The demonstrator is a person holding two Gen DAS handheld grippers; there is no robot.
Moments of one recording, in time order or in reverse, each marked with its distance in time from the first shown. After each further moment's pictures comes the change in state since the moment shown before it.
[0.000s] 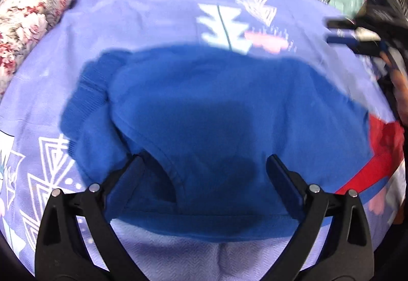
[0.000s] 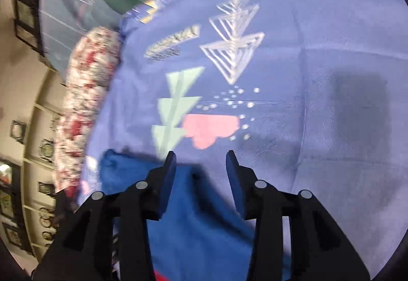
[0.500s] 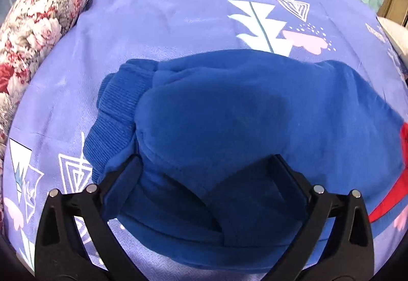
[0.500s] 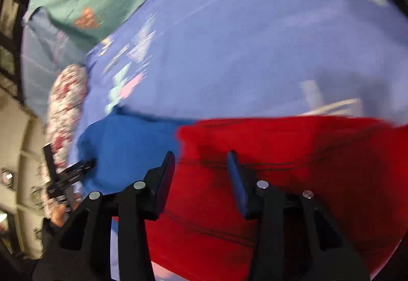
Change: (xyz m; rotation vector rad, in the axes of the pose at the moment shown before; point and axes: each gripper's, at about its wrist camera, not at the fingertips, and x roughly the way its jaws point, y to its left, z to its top) left arm 0.038 0.015 0.023 0.002 0.071 0.169; right arm -0.118 -0.108 -0.200 0.247 -0.256 -0.238
